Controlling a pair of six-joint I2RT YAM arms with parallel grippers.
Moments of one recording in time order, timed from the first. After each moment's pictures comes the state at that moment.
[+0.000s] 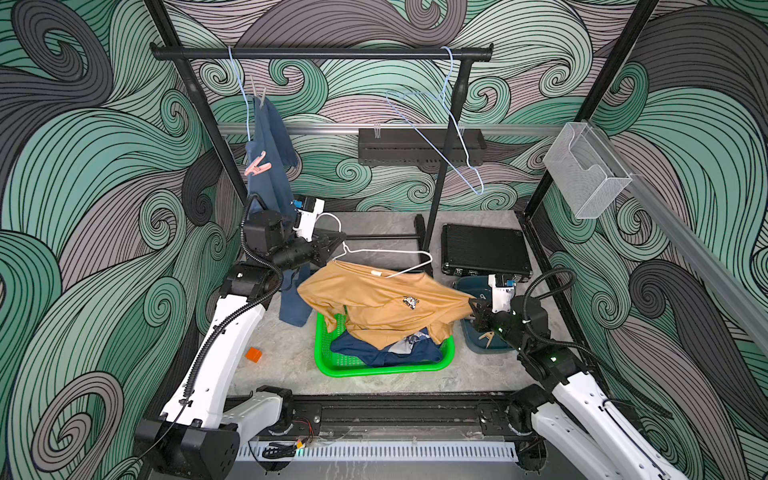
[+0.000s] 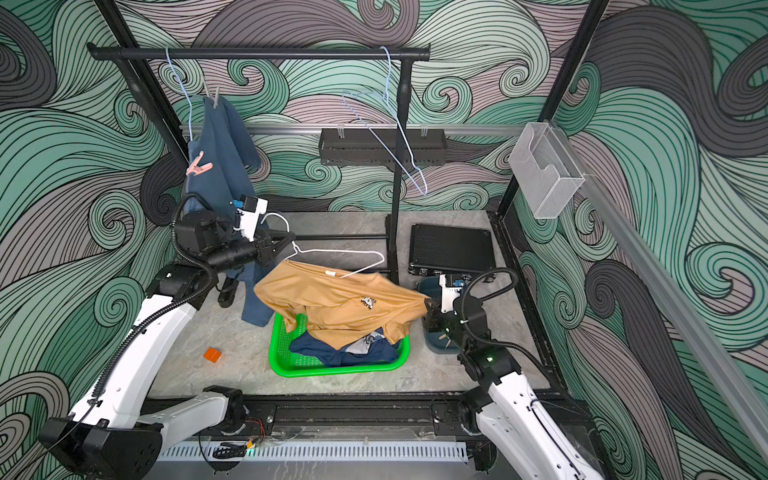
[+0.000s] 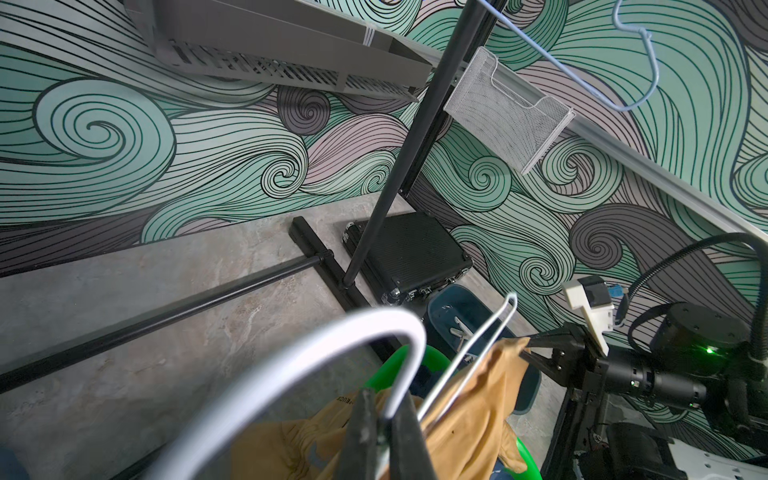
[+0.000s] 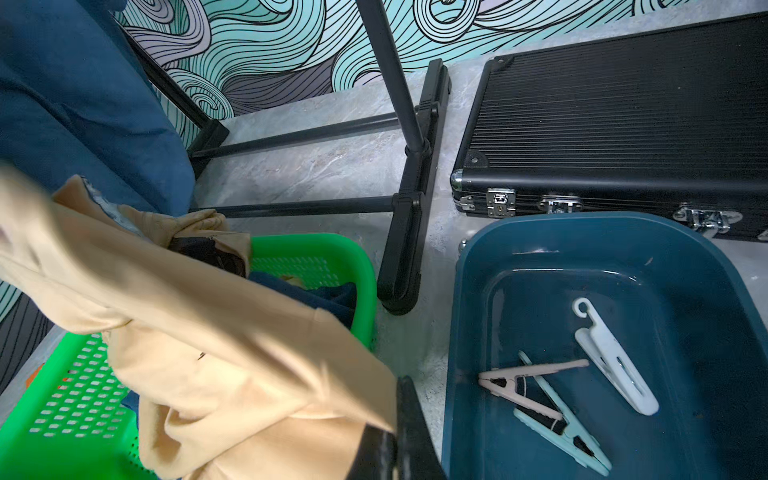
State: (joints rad) left arm -0.14 1.11 1.23 -0.46 0.64 -0.14; right arm 0.38 0.63 0.46 -0.33 -0.05 0.32
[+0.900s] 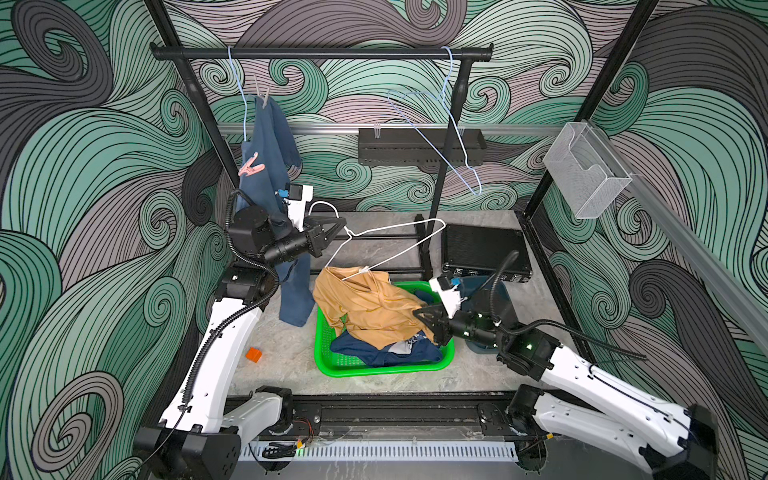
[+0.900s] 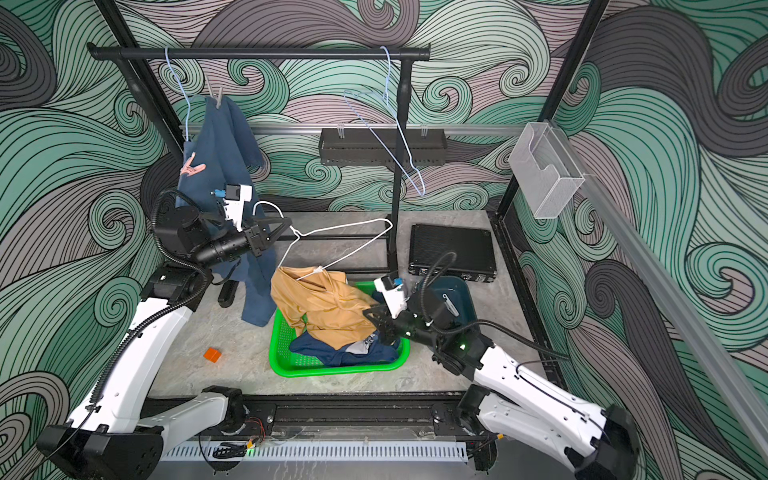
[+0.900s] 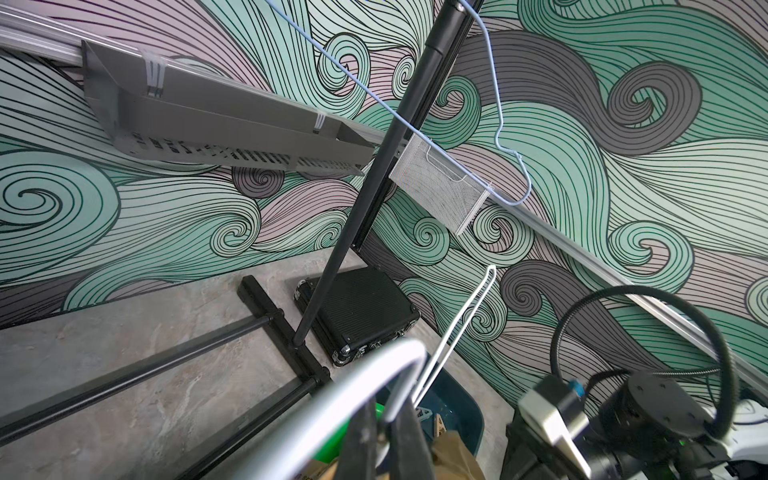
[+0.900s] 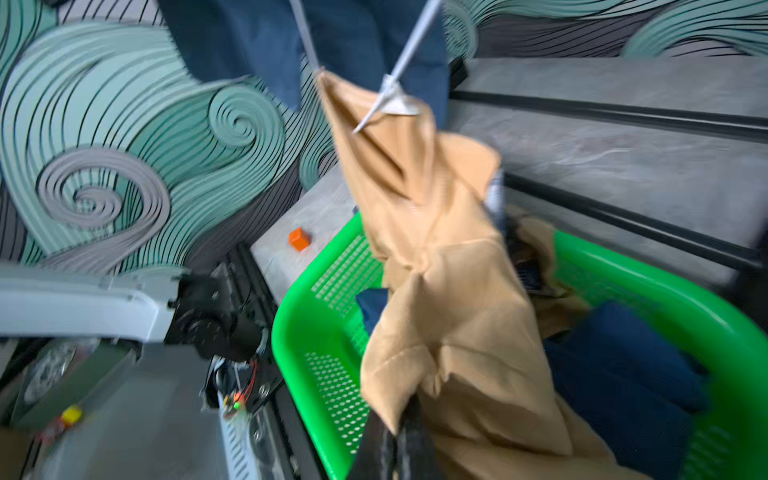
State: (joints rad) left arm -0.11 1.09 1.23 -0.22 0.78 -0.37; right arm 0.94 0.91 0.71 -0.18 -0.19 0.34
